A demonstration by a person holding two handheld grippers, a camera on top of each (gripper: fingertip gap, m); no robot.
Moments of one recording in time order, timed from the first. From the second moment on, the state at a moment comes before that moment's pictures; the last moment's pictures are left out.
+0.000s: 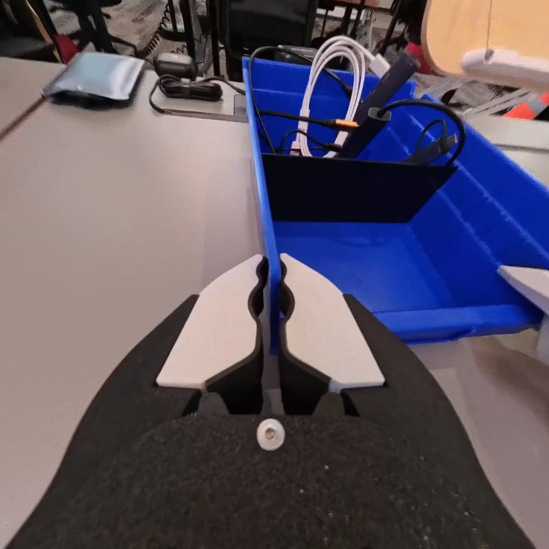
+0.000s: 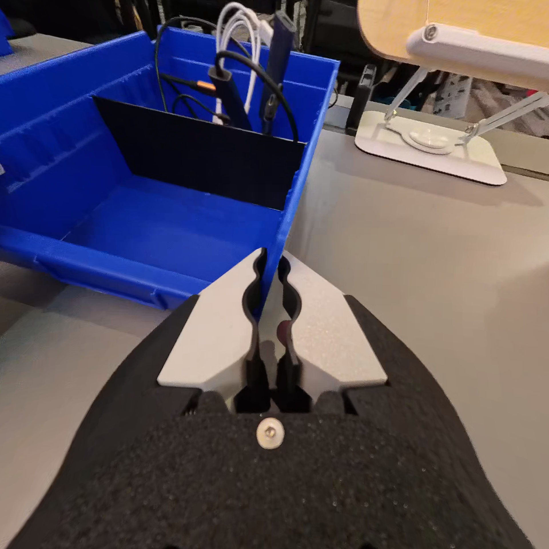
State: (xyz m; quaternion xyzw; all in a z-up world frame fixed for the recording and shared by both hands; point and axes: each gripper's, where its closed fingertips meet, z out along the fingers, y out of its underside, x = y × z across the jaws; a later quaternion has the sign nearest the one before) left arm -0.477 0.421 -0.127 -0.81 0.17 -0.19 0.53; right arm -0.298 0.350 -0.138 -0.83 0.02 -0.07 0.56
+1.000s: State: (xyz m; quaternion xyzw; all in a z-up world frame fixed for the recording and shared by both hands) left arm -0.414 0.298 -0.109 -0.78 0.23 -0.25 0.53; right arm 0.111 0.087 -0.120 -0.78 0.16 -0.13 0.58
